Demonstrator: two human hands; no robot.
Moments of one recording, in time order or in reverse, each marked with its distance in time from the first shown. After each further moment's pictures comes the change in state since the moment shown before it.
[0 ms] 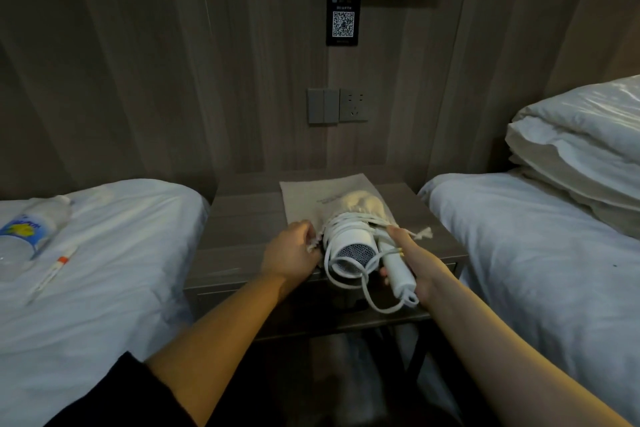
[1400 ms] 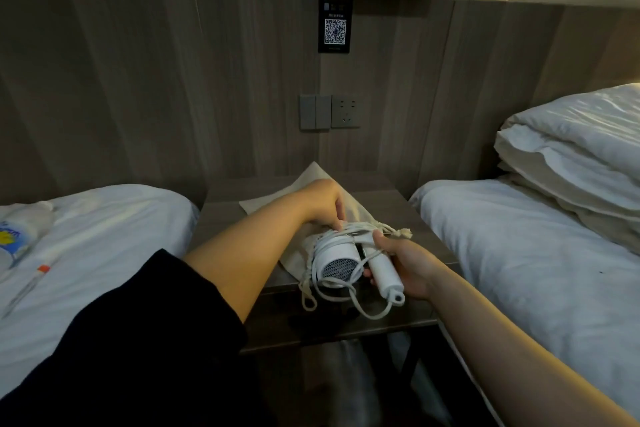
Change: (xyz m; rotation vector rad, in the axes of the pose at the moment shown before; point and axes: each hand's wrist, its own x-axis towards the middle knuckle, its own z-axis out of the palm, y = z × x) left_hand 0.087 0.070 -0.037 0.164 -0.473 0.140; right_hand 0.003 -0.017 -0.004 -0.106 -0.256 -0.028
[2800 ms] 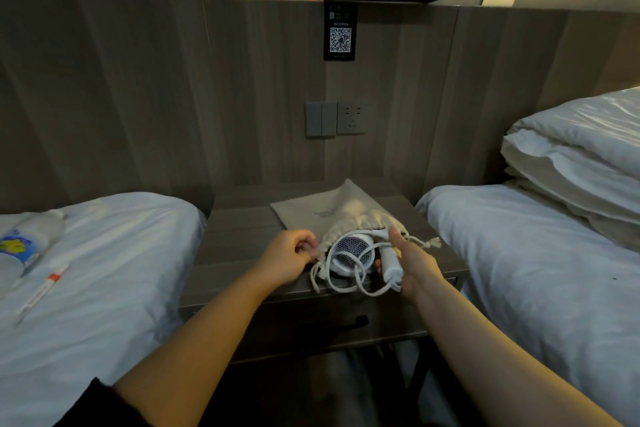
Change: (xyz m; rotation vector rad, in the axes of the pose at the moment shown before) left_hand -0.064 -0.050 0.058 -0.515 0.322 -0.099; right_hand 0.034 0.007 0.009 0.329 0.544 -0.013
